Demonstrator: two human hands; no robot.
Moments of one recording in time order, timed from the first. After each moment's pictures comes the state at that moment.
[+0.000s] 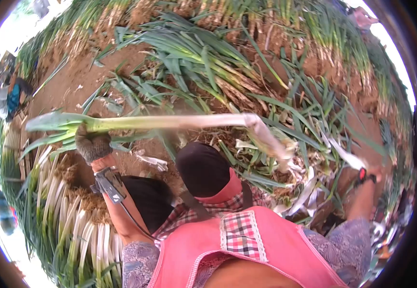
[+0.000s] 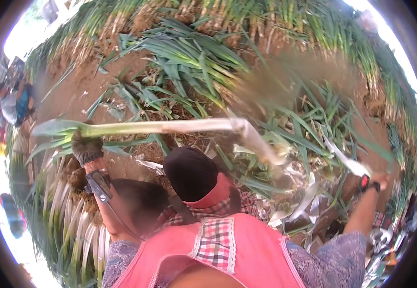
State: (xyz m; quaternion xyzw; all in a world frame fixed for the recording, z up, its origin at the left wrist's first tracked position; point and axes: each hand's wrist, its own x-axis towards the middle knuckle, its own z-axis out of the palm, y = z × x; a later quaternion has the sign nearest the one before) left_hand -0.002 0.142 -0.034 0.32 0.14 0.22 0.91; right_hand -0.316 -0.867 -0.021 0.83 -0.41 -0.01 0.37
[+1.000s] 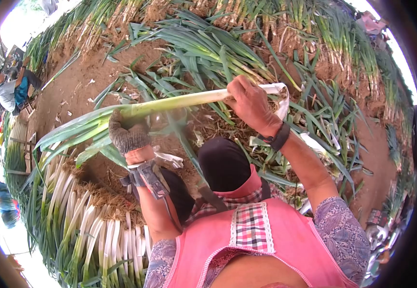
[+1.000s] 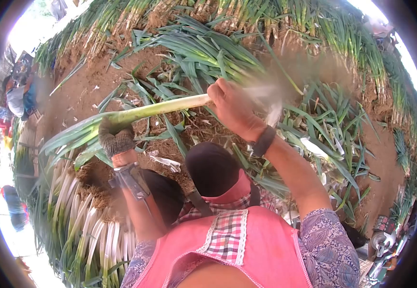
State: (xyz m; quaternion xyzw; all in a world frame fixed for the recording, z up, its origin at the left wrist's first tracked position) left_hand -0.002 0.093 -0.038 0.27 0.16 0.26 0.91; right_hand 0.005 -0.206 0.010 0.91 0.27 0.26 -0.18
